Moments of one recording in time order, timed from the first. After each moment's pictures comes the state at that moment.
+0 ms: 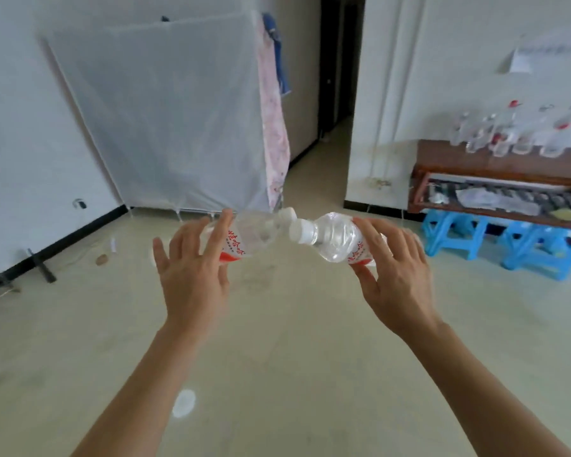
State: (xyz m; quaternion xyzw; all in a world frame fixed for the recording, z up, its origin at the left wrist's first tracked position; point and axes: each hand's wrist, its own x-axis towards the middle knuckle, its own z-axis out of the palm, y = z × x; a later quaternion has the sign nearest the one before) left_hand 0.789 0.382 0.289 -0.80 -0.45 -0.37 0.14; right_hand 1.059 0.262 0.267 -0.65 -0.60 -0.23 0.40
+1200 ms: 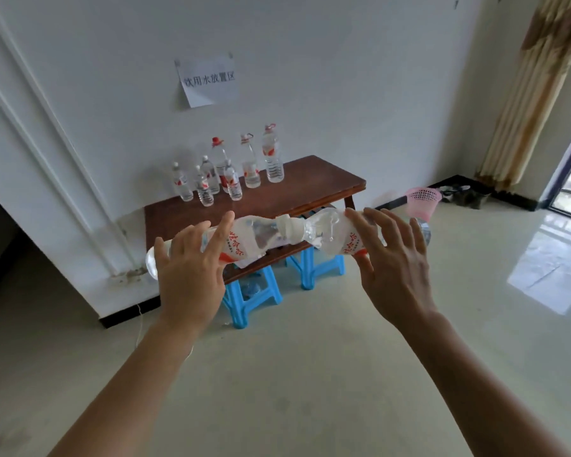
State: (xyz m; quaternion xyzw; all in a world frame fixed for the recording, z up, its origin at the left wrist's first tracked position) left_hand 1.837 0.641 0.279 -0.93 -0.04 -0.35 0.05; right_hand 1.915 0.349 0.256 -0.87 -0.22 -0.40 0.20
